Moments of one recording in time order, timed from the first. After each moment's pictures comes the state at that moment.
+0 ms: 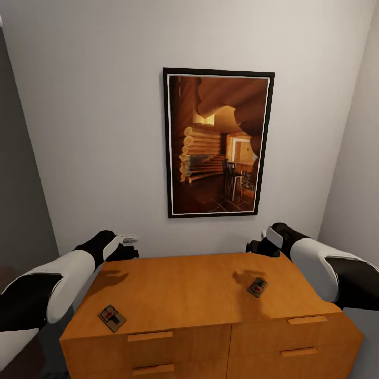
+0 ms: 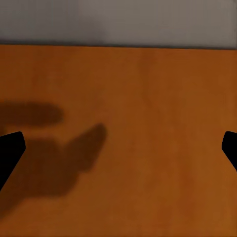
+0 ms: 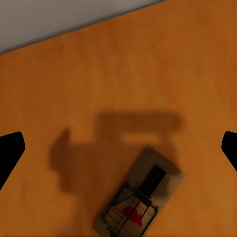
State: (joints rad) left arm -1.18 0.07 -0.07 -0.10 0.15 0.65 -0.01; right arm -1.28 -0.11 -0.05 0.02 -0.13 0.67 -0.05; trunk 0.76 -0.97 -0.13
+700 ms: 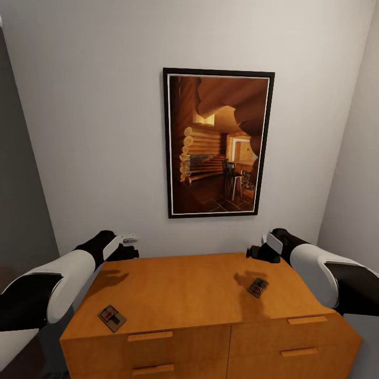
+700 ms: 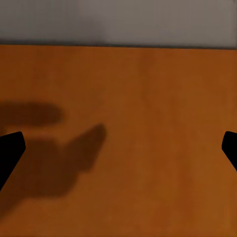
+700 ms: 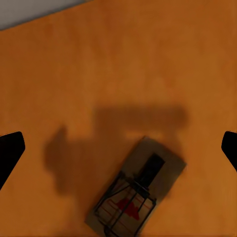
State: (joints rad) left arm -1.18 0.07 -0.07 -0.10 0.15 0.65 -0.01; right arm -1.24 -0.11 -0.05 0.02 -0.13 0.66 -0.05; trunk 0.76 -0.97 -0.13
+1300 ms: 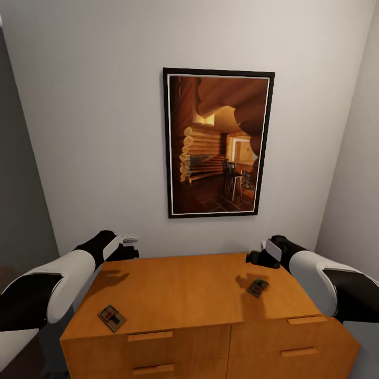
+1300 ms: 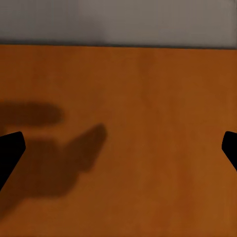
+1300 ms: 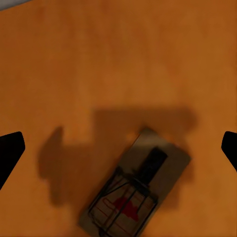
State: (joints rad) left arm -1.18 0.07 -0.07 -0.10 0.15 0.65 -0.01; right arm -1.20 -0.10 -0.05 0.02 -0.13 0.61 -0.05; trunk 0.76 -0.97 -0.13
